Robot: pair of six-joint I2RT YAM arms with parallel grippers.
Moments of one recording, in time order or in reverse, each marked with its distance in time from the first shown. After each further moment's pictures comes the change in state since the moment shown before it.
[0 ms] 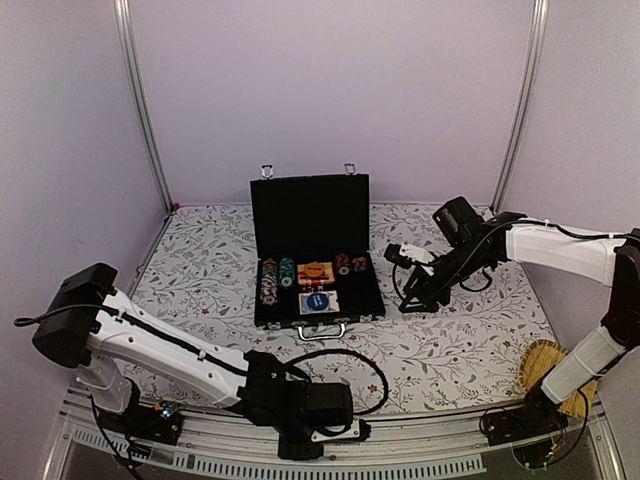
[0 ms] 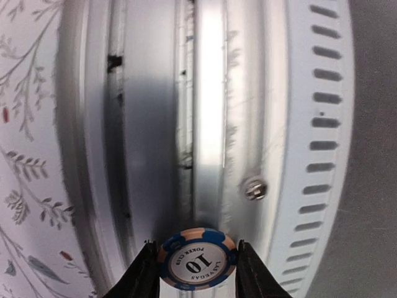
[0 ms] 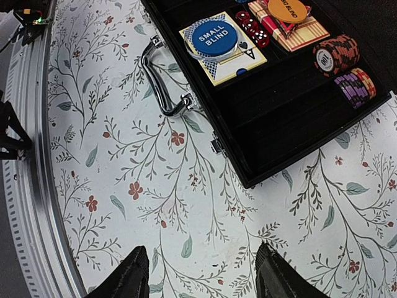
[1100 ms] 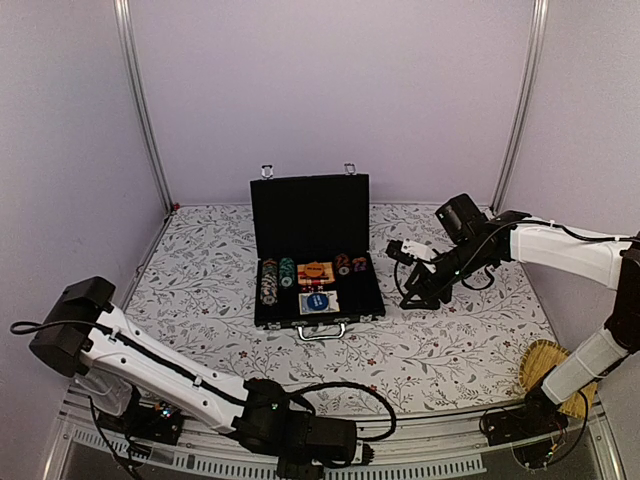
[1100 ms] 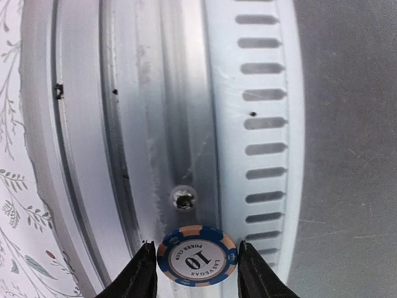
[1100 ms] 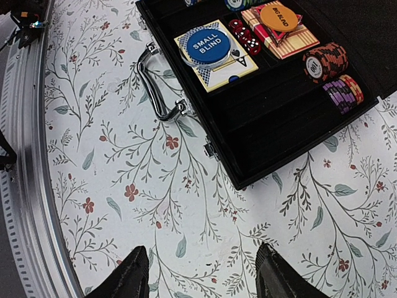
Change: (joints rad) left arm -0.125 0.013 0.029 -0.027 -0.113 -0.012; right arm 0.000 -0.027 0.000 0.008 0.019 0.000
